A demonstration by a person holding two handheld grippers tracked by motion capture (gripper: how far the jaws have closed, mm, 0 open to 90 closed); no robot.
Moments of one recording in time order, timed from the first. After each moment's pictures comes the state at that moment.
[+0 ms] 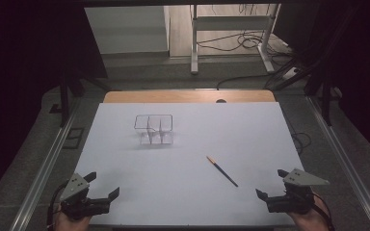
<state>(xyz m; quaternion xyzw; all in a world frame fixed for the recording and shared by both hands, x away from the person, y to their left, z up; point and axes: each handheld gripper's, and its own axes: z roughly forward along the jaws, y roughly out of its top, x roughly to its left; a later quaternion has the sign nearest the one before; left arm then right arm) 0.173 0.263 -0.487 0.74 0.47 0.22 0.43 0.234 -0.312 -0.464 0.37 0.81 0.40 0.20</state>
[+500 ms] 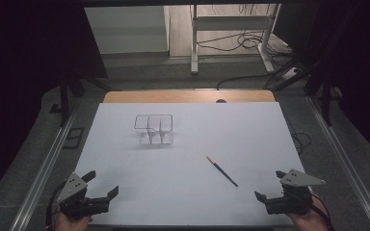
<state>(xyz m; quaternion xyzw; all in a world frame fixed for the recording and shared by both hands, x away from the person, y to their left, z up) 0.172 0.265 -0.486 0.73 0.47 0.22 0.44 0.234 -0.309 -0.466 0.36 0.83 0.39 0.20</state>
